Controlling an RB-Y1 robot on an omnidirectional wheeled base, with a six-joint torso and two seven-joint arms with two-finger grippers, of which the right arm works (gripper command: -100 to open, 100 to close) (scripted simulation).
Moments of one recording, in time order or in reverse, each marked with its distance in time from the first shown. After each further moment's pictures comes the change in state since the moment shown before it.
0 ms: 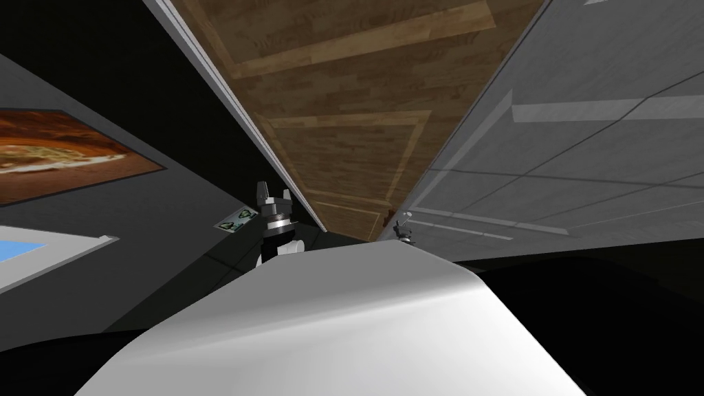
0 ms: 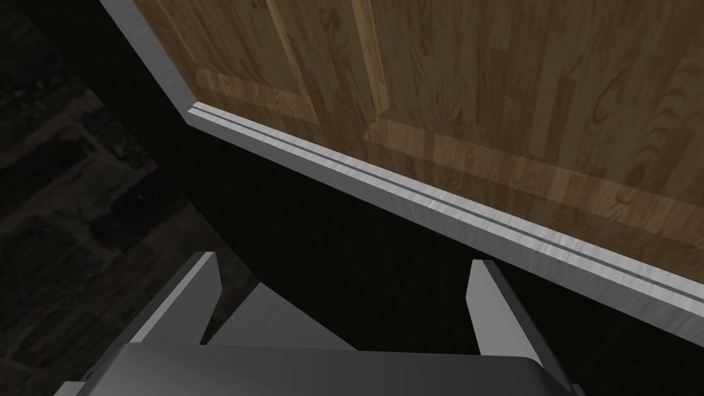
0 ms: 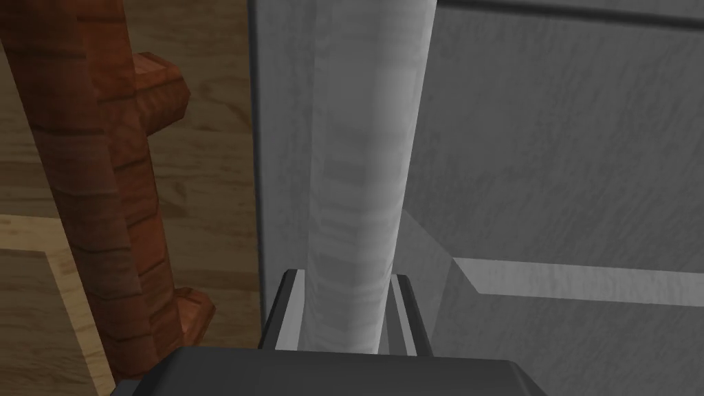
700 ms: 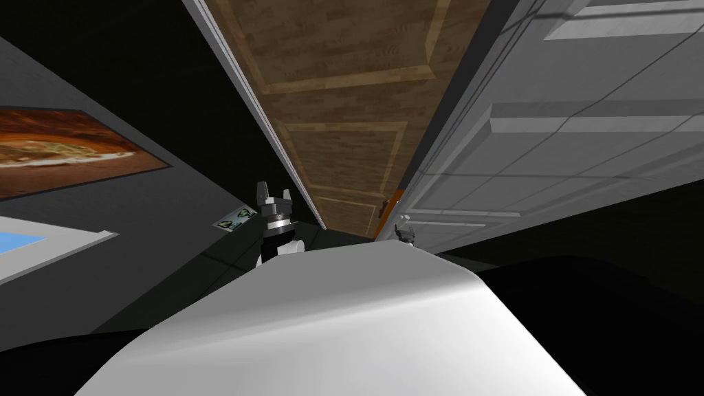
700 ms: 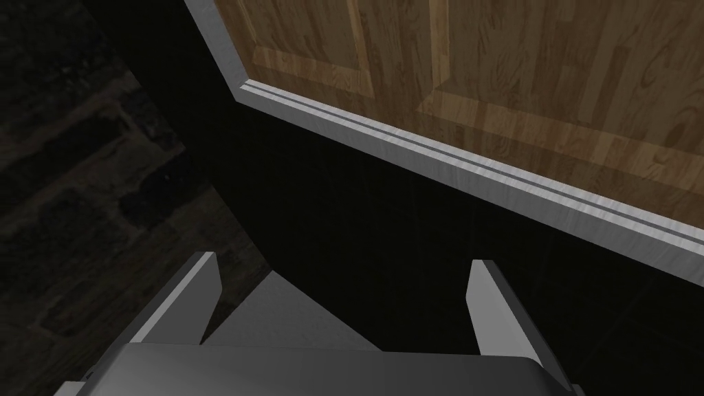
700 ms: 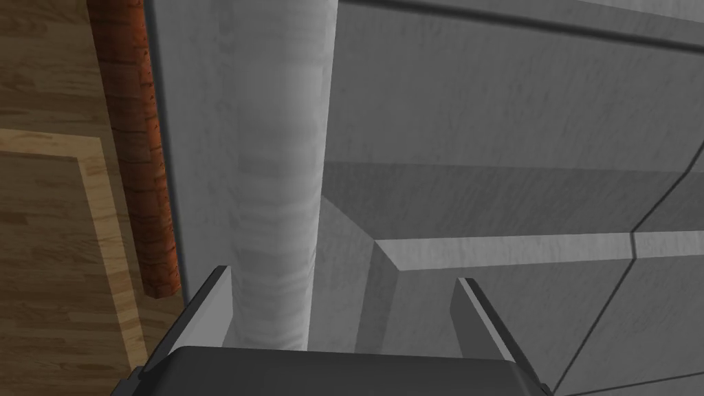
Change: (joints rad) arm 0.045 -0.002 -0.011 0.019 -0.007 0.003 0.006
